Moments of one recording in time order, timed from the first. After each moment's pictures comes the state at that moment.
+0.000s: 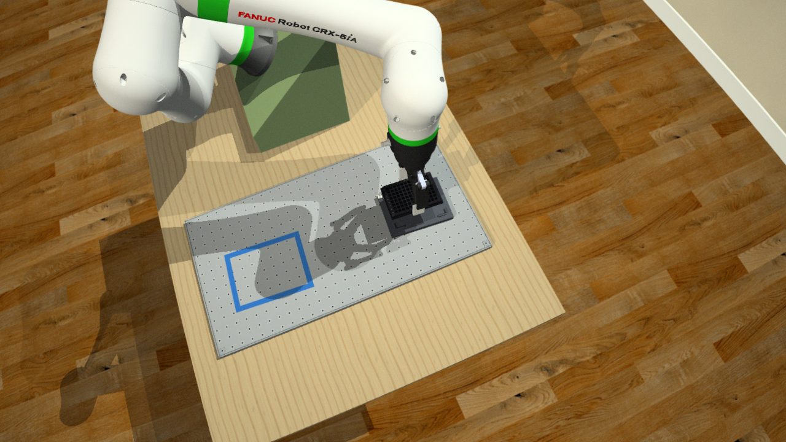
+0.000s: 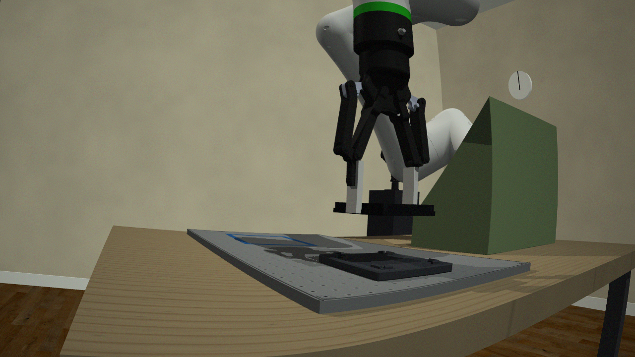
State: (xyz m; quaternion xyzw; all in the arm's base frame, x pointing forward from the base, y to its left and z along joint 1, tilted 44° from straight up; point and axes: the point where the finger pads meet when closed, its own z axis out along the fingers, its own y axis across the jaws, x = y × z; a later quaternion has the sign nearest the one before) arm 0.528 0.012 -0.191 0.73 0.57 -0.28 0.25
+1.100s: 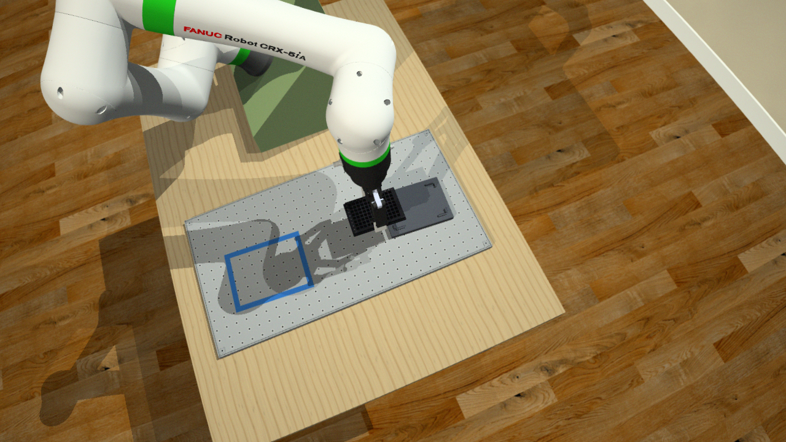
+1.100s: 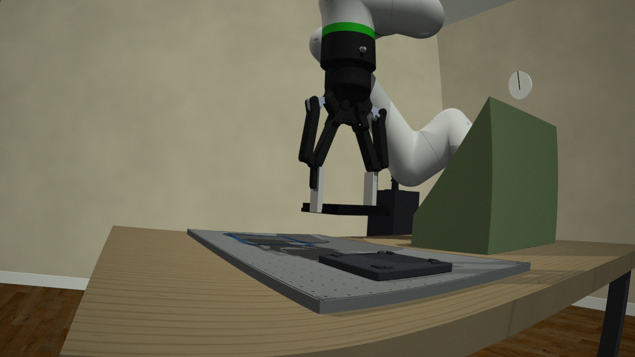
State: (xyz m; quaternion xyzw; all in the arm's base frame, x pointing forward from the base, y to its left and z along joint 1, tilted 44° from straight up) arm 0.518 -0.059 -0.126 0.73 0.57 -0.28 0.25
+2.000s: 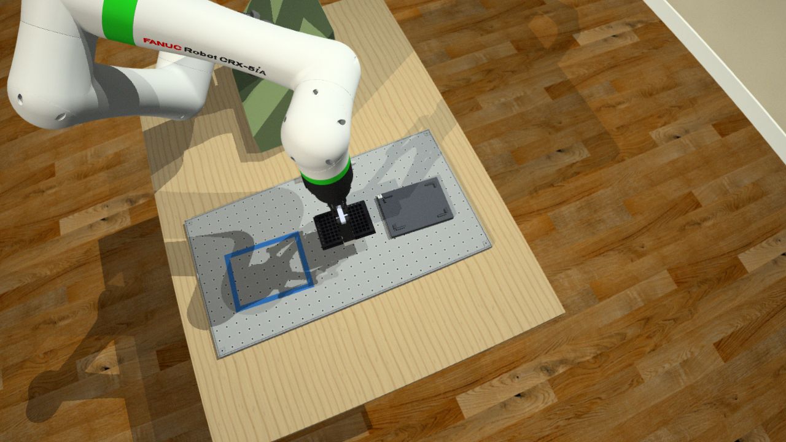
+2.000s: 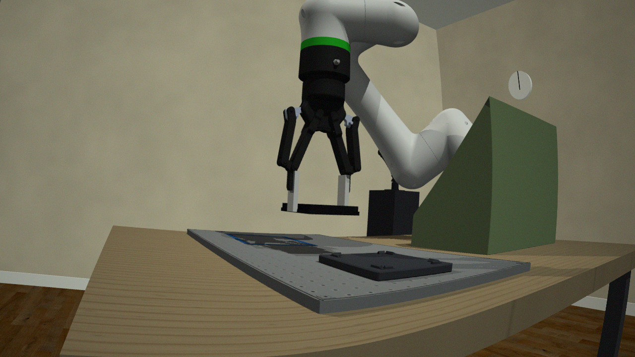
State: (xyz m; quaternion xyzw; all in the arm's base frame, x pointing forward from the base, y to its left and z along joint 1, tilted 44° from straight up) arm 0.511 -0.115 -0.073 0.73 0.57 -0.28 0.25
